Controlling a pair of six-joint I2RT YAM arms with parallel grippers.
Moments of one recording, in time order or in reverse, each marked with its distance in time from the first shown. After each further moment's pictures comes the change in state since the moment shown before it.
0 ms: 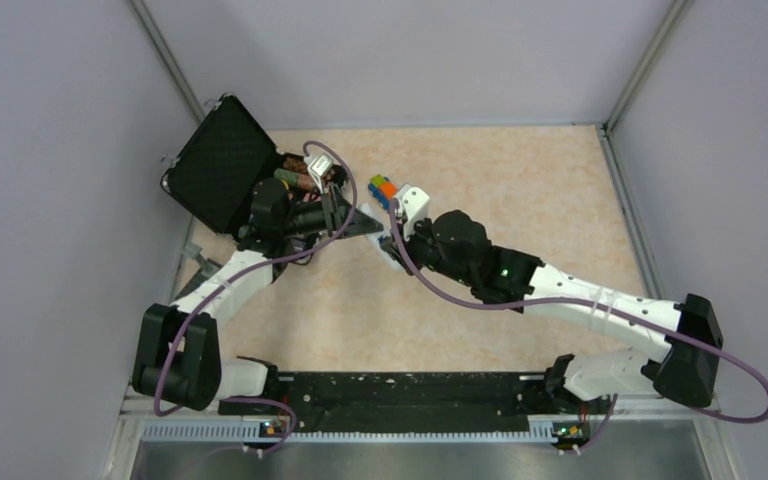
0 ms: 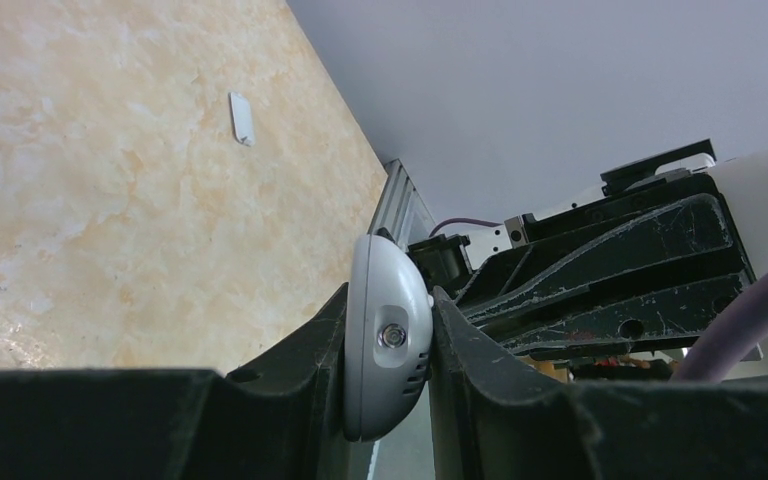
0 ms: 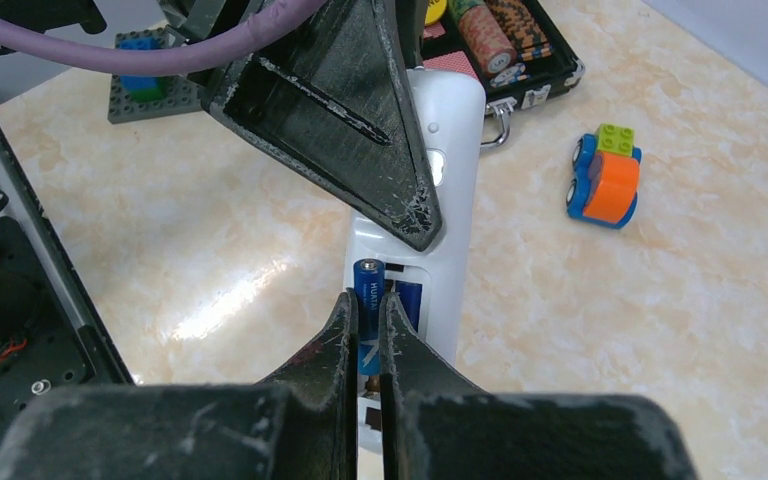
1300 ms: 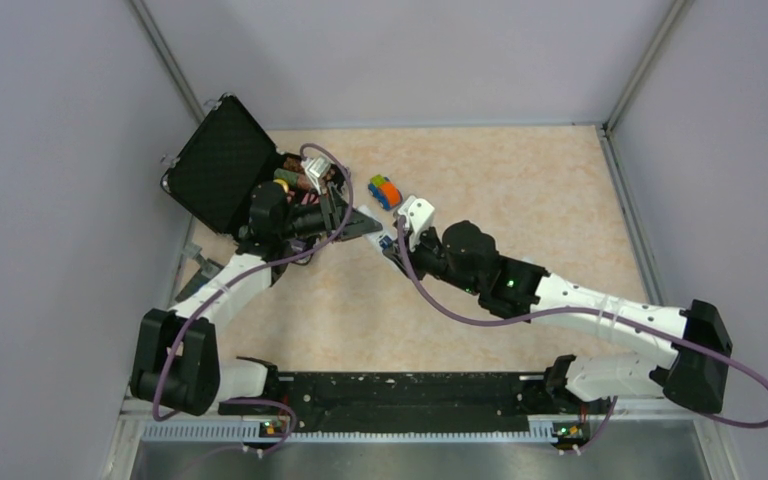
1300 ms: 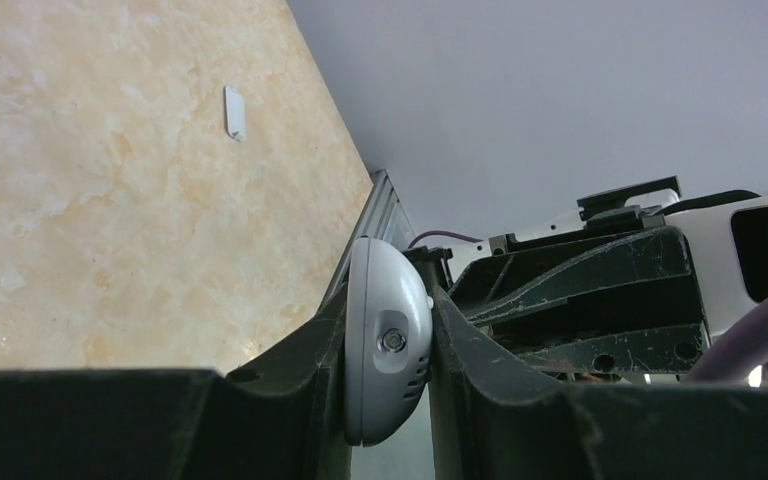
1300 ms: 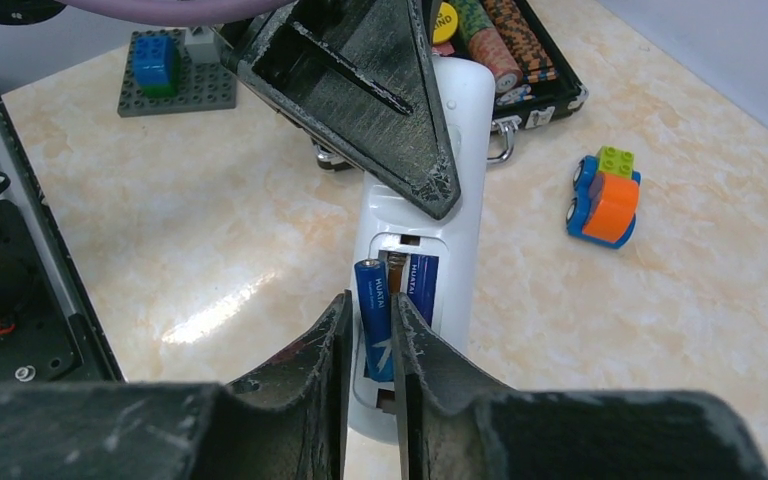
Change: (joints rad) left arm 0.004 -0.022 -0.023 0.004 -0.032 -0.097; right arm 0.009 -0.063 -0.111 0.109 -0.021 -0.063
